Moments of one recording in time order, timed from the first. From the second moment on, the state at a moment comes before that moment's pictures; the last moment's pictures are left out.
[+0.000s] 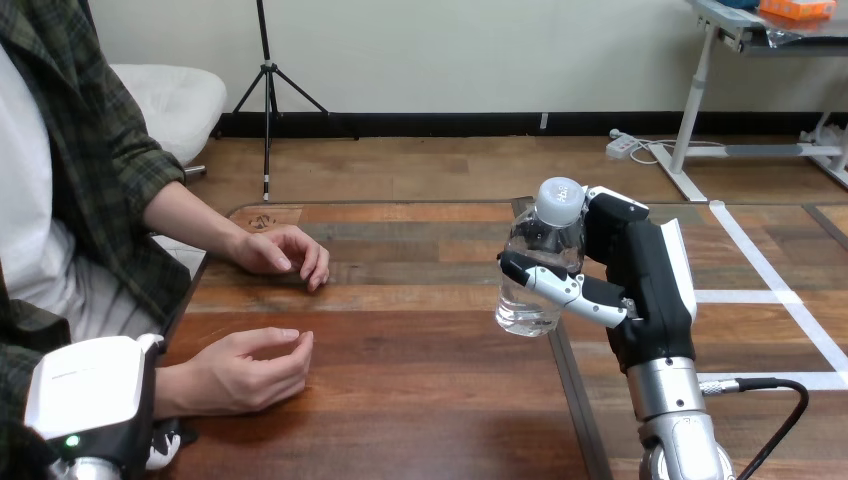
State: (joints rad) left arm 0.17 0.46 -0.11 0.06 1.07 0.29 0.13; right arm -0.27 -0.08 -0.06 0.72 -0.02 -0.81 0.03
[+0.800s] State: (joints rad) left arm 0.03 0.49 -0.18 0.16 1.07 0.39 0.00; right arm -0.27 -0.08 -0.06 0.72 -0.03 -0.81 0.01
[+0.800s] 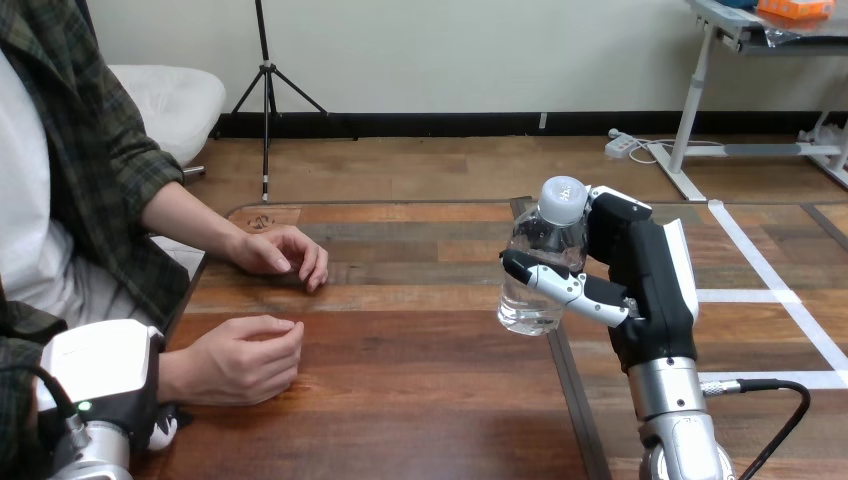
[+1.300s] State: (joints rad) left arm -0.01 0.50 -0.20 0.22 1.05 0.38 0.05; right arm -0.27 -0.08 -0.06 0.72 -0.04 -0.81 -0.01
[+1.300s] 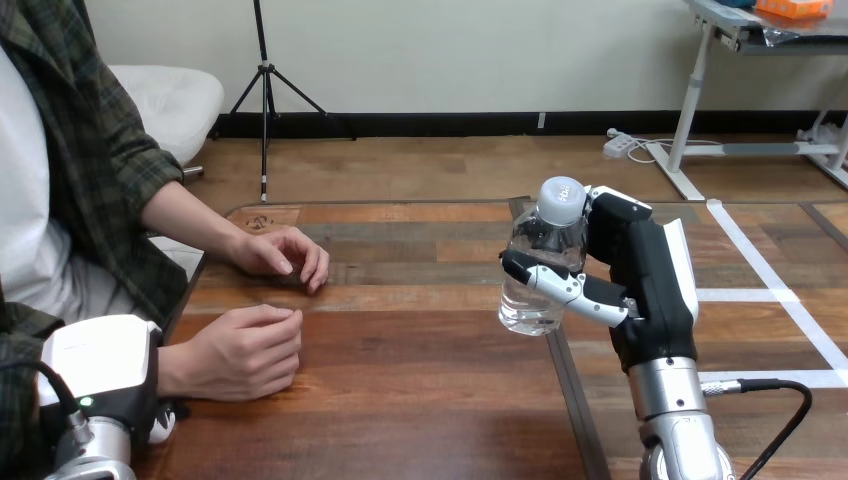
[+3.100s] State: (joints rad) left arm -0.02 0.50 -0.19 0.31 0.79 0.18 0.31; right arm -0.27 -0.08 -0.06 0.72 -0.04 -0.77 -0.01
